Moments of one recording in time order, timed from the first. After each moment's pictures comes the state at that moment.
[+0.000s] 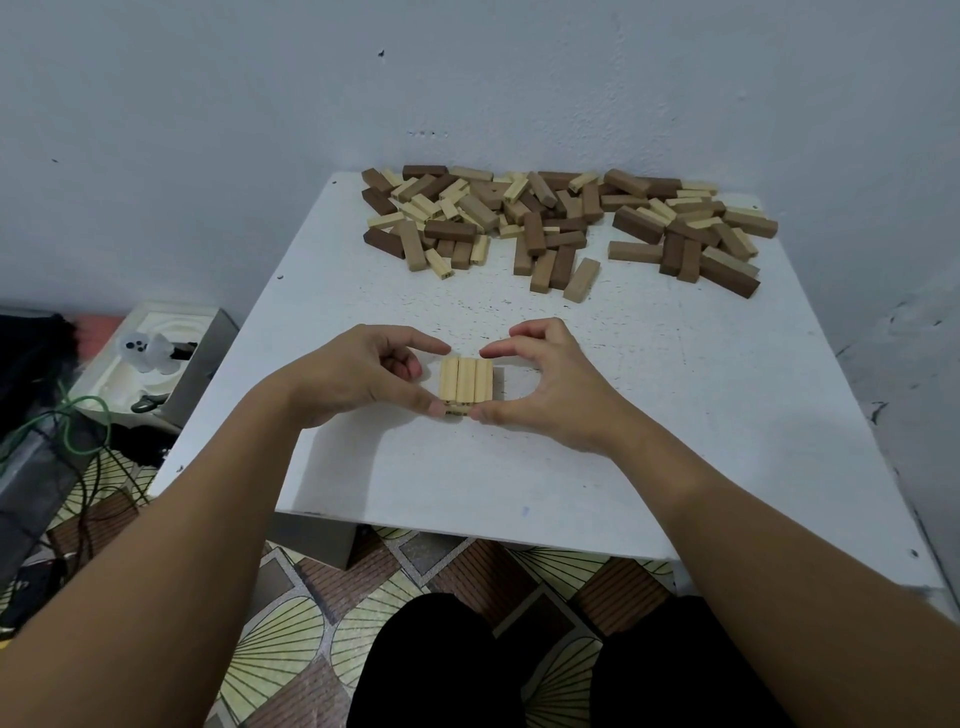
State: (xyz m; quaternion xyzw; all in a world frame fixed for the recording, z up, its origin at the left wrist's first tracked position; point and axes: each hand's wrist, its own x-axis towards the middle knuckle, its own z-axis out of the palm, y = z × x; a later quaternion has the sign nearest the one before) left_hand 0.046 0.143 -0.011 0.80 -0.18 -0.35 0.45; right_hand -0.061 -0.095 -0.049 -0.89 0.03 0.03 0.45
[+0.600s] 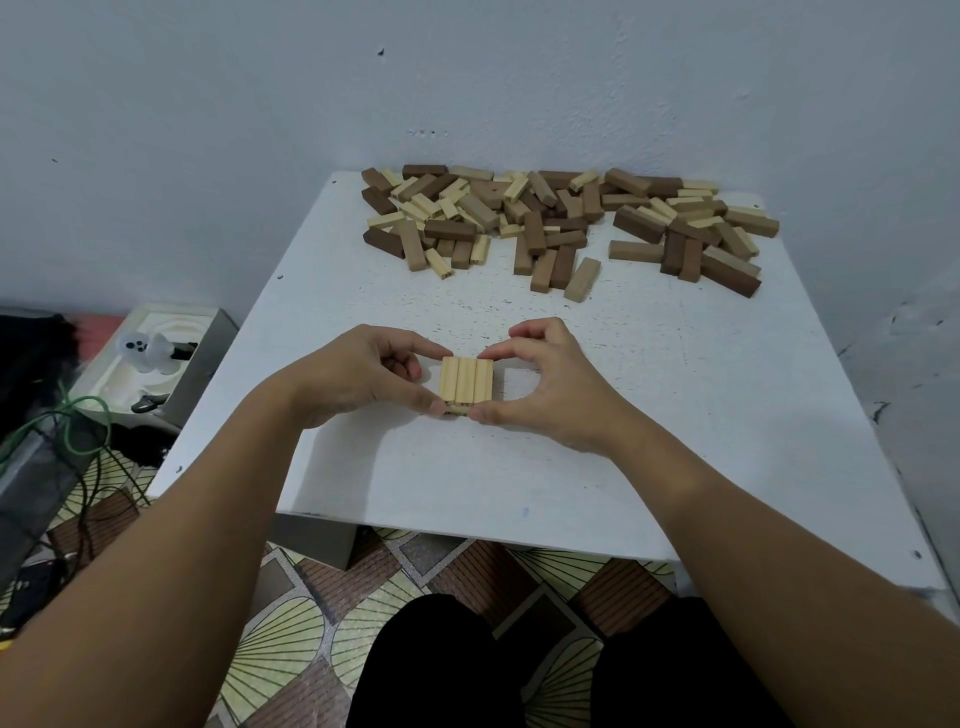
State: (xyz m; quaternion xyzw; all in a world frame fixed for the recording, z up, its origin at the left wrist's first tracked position) left_hand 0.045 0.140 -0.010 0.81 -0.20 -0.35 0.44; right_hand -0.061 -0.093 -0.048 -0.89 0.04 0.02 0.45
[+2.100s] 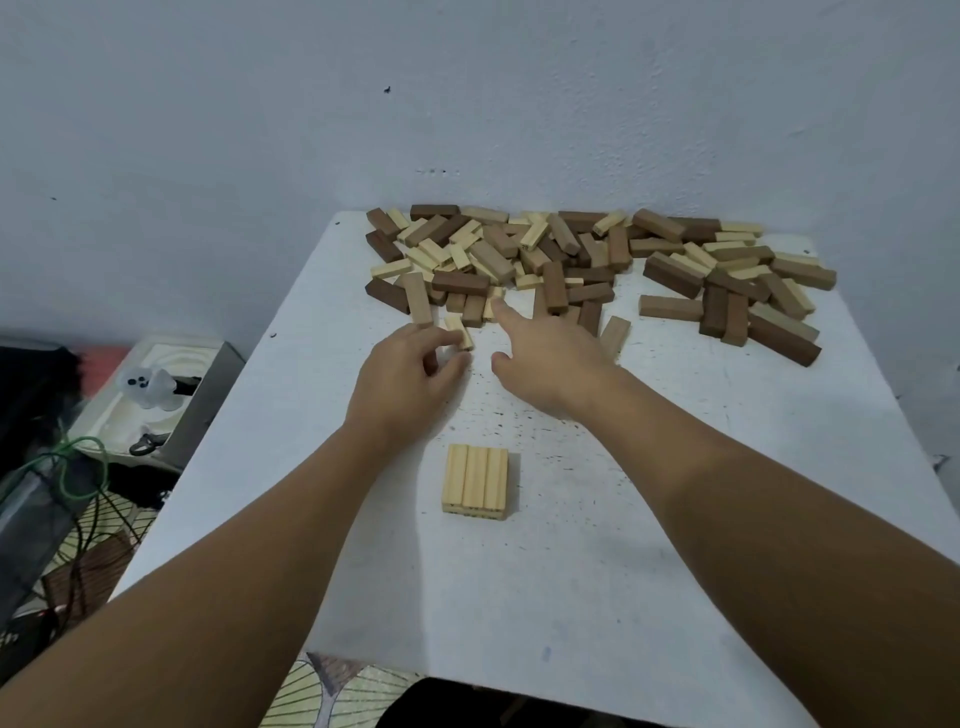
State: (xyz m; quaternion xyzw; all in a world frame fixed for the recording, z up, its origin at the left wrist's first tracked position) left_hand 0.110 0.074 -0.064 0.91 -0.24 0.08 0.33; right_hand 0.071 -0.107 -0.025 -0.98 0.06 0.09 0.16
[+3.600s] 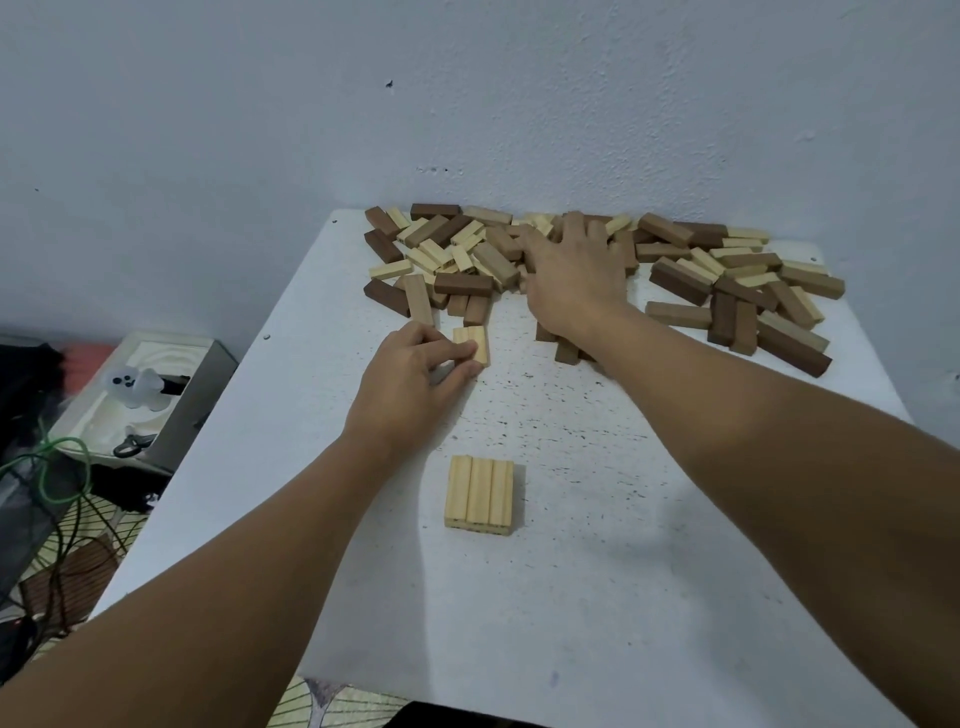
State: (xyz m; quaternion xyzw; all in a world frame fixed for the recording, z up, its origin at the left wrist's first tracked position) left_hand 0.116 0.075 -0.075 0.89 -0.25 0.07 0.38; right_hand 0.143 -0.146 -0.027 -0.99 0.11 -0.10 0.01
